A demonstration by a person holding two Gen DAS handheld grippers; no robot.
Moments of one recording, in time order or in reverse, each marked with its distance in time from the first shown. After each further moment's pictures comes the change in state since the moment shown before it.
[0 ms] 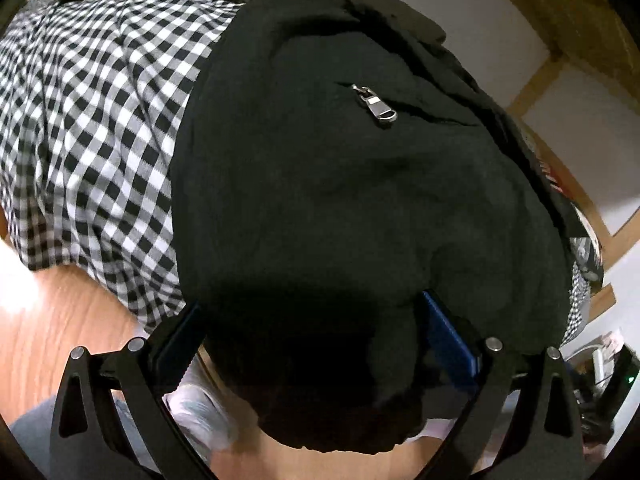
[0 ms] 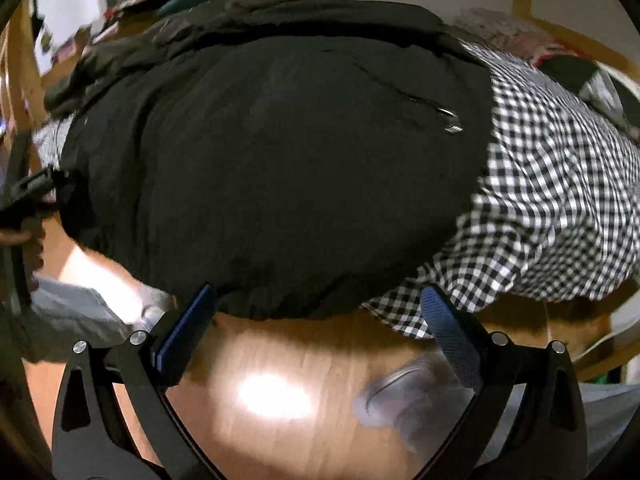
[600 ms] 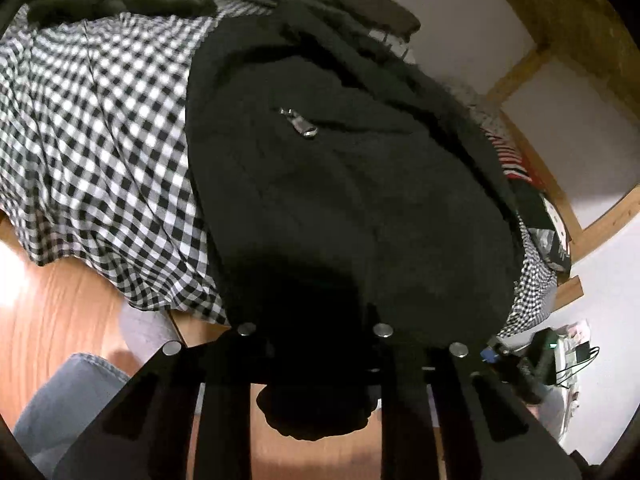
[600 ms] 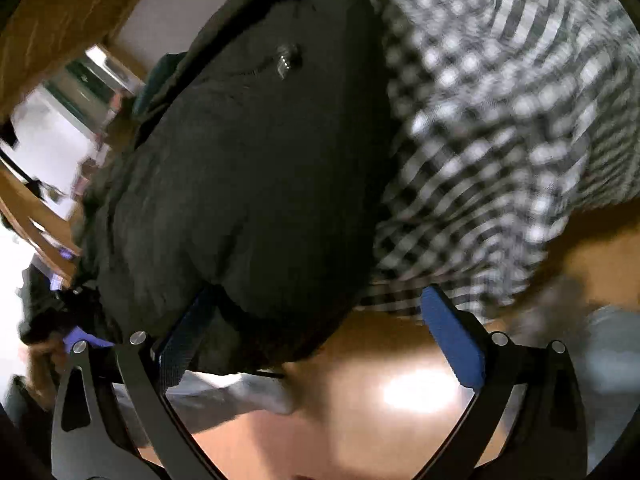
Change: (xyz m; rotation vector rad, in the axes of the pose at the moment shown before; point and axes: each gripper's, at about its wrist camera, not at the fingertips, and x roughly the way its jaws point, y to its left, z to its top) left arm -0.060 -0.040 0.010 0.012 0.095 -0.077; right arm 0.060 -0.097 -0.014 0.470 0.014 0.359
